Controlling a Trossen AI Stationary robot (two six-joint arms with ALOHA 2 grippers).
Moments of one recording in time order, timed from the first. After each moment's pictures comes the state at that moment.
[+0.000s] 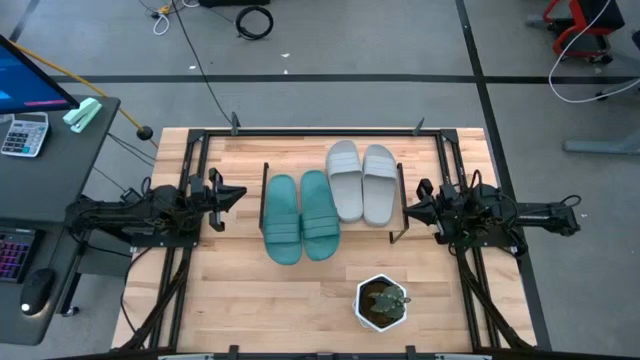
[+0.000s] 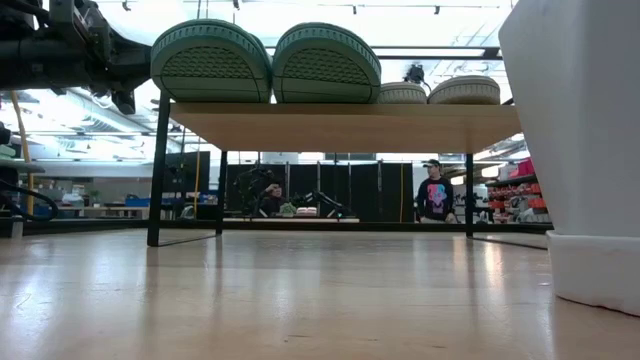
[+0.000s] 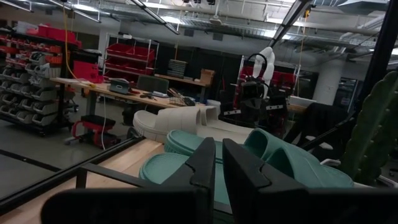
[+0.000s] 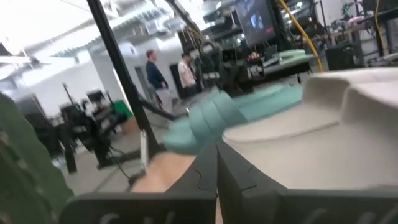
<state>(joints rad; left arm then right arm) 0.02 0.11 0.01 0.34 -0.24 -0.17 -0.04 0.00 0.02 0.14 -0.14 0.37</state>
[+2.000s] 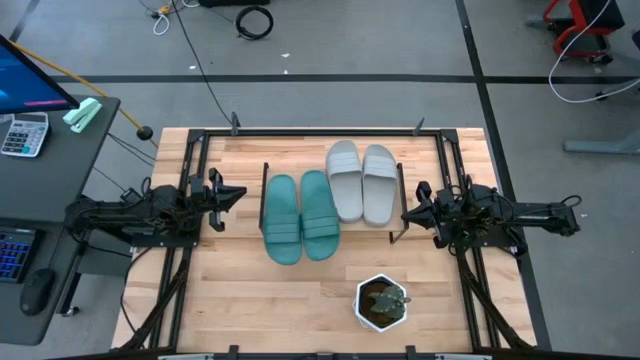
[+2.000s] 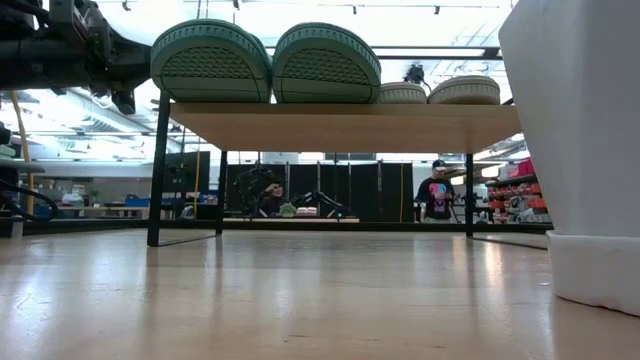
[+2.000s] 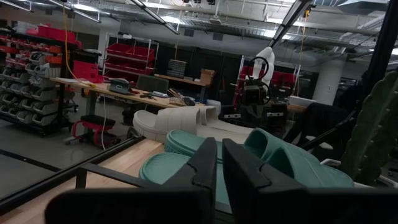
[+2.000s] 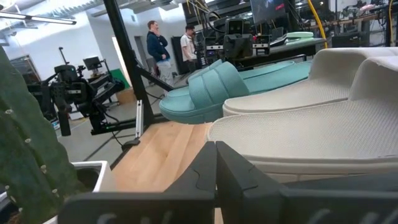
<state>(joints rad) 0.02 0.11 0.01 0.34 -0.24 -0.17 -0.04 0.01 0.02 0.02 -0.18 0.27</state>
